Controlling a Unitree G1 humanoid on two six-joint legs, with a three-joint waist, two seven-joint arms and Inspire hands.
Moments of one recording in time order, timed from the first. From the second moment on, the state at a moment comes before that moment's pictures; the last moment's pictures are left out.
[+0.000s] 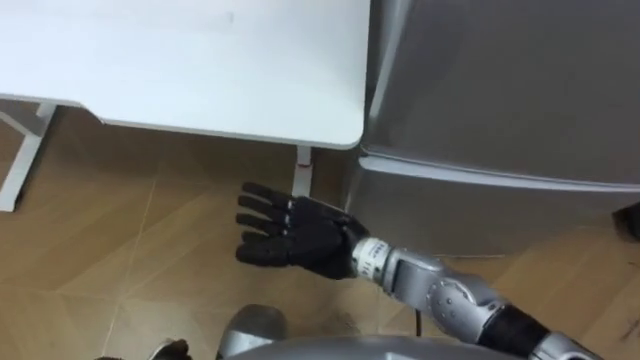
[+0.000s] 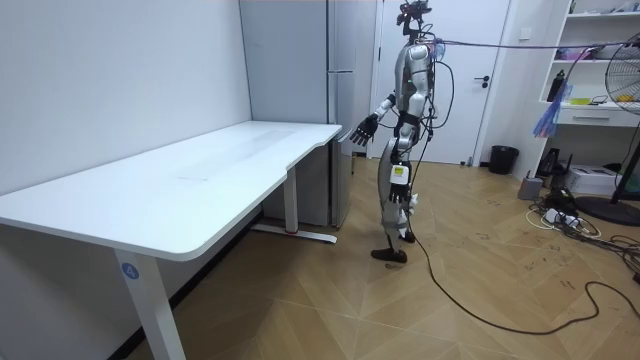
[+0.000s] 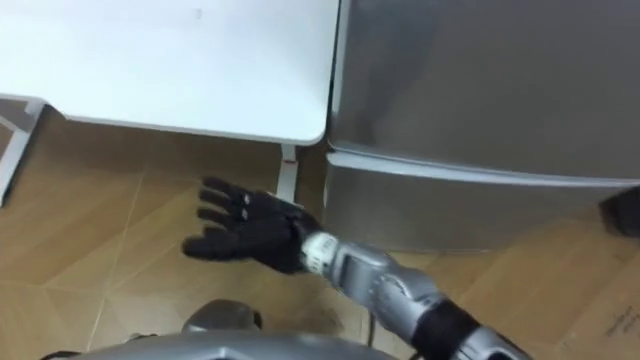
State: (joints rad) left arm 0.13 0.24 -0.24 1.06 0.21 0.28 0.05; right arm -0.08 -0.33 0.78 0.39 1.01 0.19 0.42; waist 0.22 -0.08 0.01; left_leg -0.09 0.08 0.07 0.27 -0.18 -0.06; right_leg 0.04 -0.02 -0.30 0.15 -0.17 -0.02
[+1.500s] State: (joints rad) left arm 0.28 0.20 0.12 1.06 0.28 0.28 0.06; right arm 0.11 -0.30 0.03 1.28 0.38 0.17 0.15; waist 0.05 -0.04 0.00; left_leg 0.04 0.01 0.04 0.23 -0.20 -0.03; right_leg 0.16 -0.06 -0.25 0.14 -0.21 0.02
